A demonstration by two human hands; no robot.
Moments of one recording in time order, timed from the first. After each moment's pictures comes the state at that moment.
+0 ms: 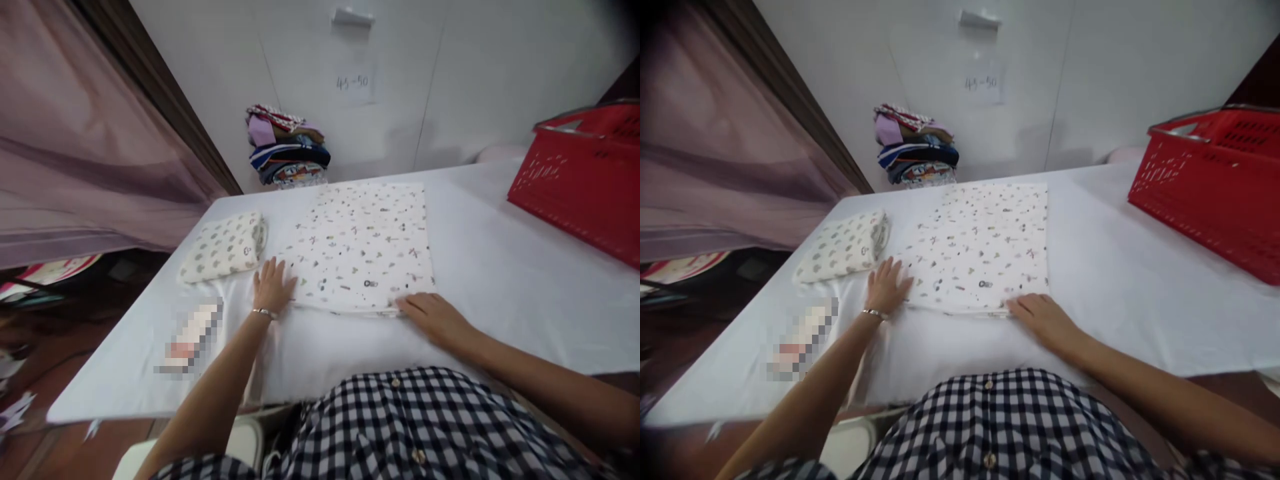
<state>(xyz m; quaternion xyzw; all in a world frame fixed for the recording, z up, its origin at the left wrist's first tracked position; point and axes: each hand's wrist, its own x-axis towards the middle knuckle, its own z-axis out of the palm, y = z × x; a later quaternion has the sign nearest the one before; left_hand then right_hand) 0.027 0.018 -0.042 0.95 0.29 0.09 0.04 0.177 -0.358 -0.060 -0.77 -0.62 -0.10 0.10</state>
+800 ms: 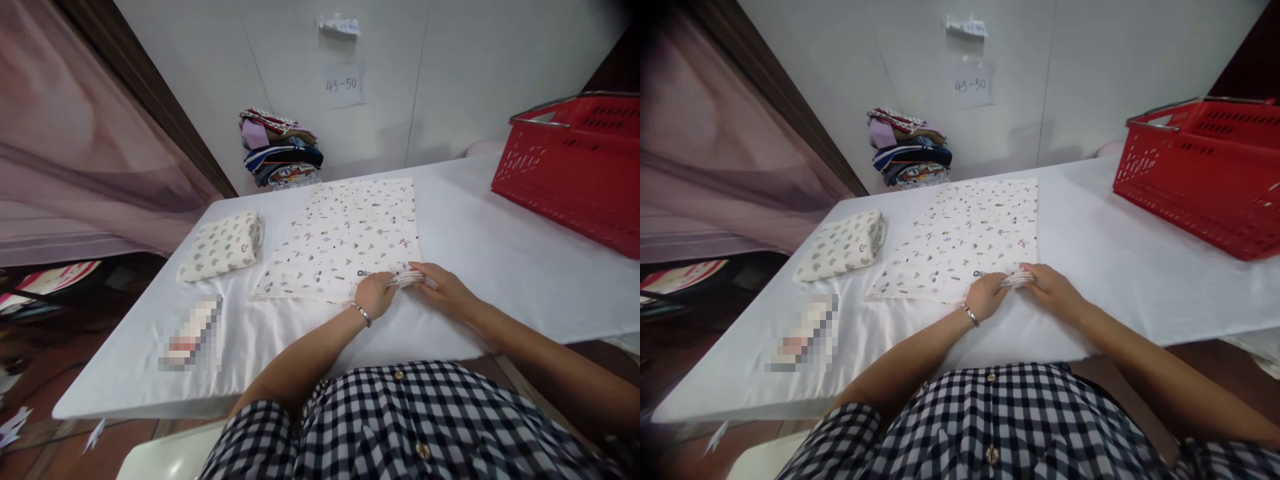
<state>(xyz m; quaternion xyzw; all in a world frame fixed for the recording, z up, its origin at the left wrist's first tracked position) 0.111 -0.189 -0.046 0.97 0.00 0.07 0.22 0.211 -0.376 -0.055 -0.80 -0.49 -0.04 0.35</state>
